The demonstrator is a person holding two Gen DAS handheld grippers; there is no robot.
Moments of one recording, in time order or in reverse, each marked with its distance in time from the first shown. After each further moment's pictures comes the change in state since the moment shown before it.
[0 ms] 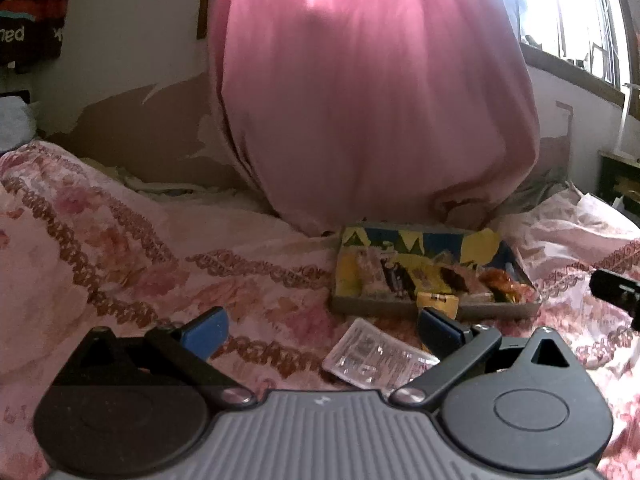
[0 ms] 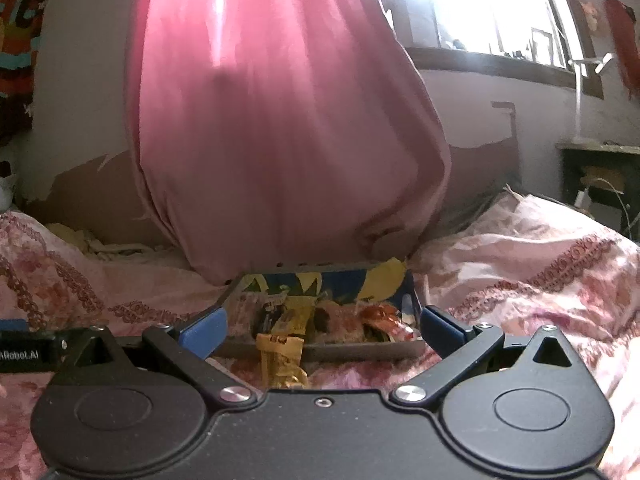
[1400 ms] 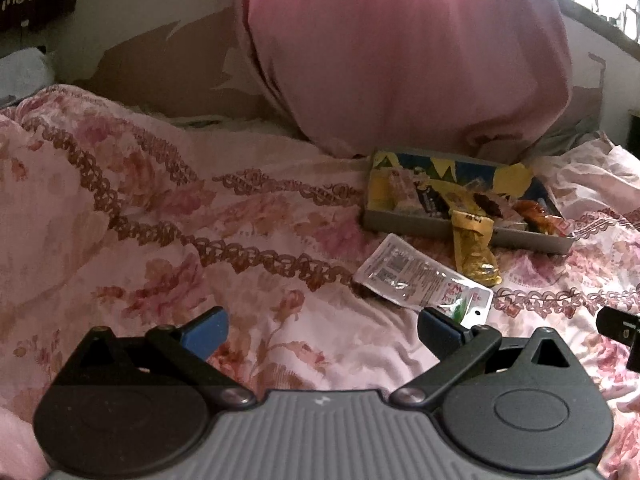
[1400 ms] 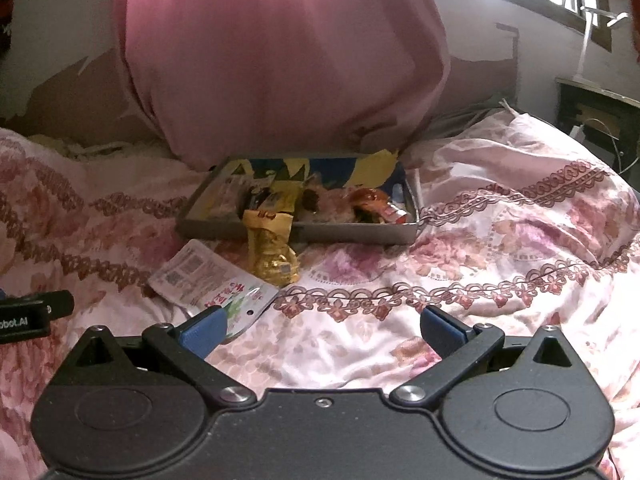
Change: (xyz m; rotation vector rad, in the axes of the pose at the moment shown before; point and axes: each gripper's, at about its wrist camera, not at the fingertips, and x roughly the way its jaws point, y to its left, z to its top) left arm 0.017 0.012 -0.045 -0.024 0.189 0.083; right arm 0.014 0.018 -0.047 -0.068 0.308 -0.070
